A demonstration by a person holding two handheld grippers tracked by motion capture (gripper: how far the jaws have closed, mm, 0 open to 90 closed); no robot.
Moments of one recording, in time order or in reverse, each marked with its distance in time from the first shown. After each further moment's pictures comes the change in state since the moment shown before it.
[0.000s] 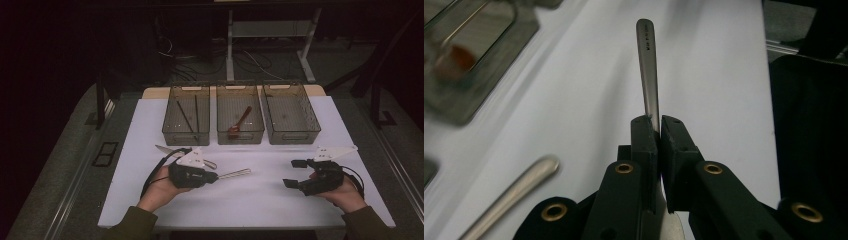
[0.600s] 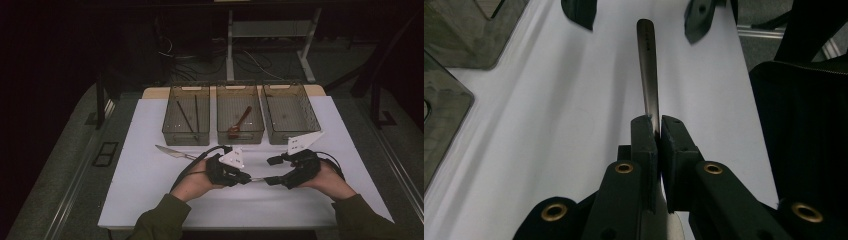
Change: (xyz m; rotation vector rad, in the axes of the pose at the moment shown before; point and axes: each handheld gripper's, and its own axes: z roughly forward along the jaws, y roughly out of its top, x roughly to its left) left arm -0.006 0.053 0.060 0.032 -0.090 0.154; right arm 0.011 0.051 0.040 0.127 0.191 -0.169
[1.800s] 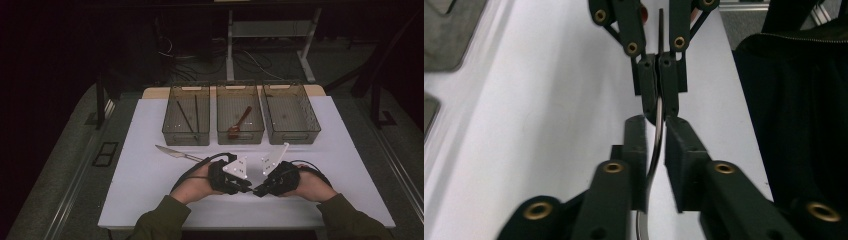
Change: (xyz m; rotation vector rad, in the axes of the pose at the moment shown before) left arm -0.010 -0.002 0.005 0.046 -0.039 0.065; right arm 0.016 0.002 0.051 0.277 0.153 -0.165
